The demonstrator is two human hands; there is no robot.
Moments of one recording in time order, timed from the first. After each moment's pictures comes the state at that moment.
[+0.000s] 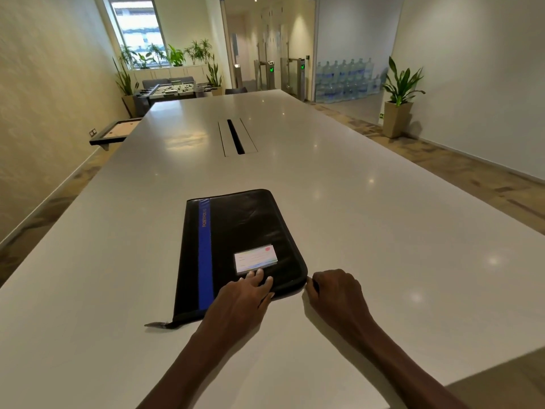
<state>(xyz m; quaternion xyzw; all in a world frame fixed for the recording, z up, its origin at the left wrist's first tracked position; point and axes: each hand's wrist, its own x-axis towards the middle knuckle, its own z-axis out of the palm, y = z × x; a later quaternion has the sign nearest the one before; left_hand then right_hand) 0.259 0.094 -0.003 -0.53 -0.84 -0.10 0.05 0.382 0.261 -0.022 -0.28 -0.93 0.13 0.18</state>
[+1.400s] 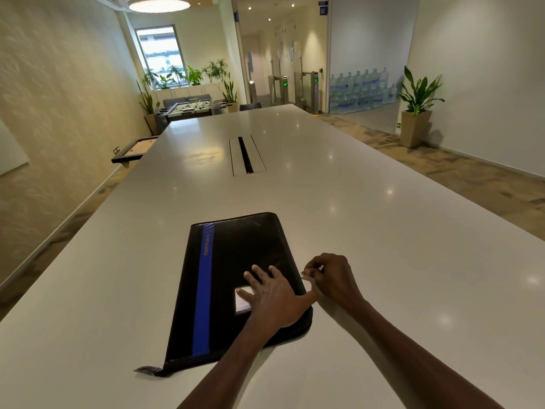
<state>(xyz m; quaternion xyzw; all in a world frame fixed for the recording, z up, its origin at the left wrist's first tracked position) 0.227 0.219 -0.017 -0.26 -0.95 -0.12 -0.14 0.290 0.355 -0.027 -0.24 -0.87 0.35 0.25</state>
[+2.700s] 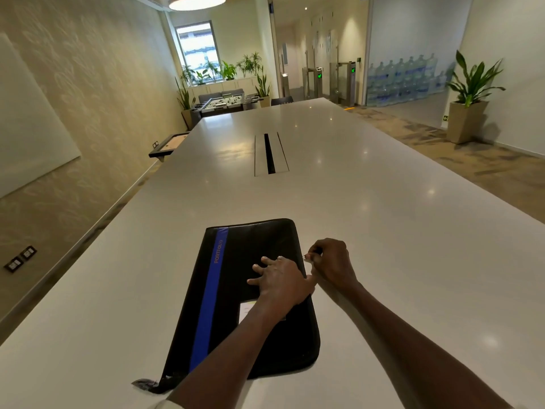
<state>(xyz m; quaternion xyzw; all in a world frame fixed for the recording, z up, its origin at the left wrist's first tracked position) 0.178 0.270 0.008 -0.19 -0.97 -0.11 -0.11 0.200 0.402 -0.029 -0.22 -0.87 0.38 0.24</state>
